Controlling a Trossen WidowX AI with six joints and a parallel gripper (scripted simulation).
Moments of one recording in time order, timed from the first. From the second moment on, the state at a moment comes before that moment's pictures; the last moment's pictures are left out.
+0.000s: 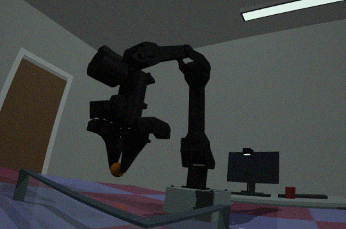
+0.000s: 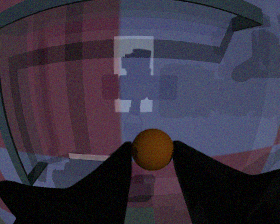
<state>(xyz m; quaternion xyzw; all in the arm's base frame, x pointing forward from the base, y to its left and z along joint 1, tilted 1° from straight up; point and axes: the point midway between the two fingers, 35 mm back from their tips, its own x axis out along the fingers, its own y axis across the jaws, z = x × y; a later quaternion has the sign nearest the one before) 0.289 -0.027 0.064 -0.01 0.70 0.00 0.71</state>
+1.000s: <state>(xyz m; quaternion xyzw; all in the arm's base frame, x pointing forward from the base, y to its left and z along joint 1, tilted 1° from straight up) 0.247 -0.048 0.051 -0.01 0.69 0.00 0.72</state>
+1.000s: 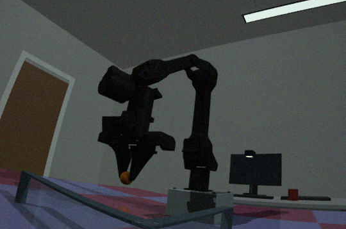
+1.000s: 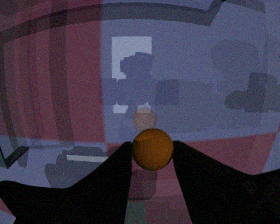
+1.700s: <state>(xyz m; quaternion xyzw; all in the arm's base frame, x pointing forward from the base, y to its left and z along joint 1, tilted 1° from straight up) 0.245 -0.049 -0.014 -0.01 0.70 0.00 0.72</state>
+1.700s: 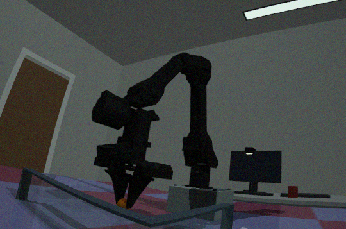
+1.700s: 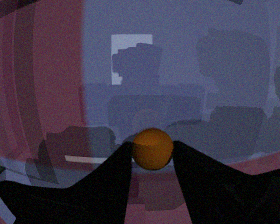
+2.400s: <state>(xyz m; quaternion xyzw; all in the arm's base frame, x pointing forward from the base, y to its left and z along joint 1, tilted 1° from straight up) 0.244 -0.049 -0.025 -0.01 0.70 0.00 0.72</state>
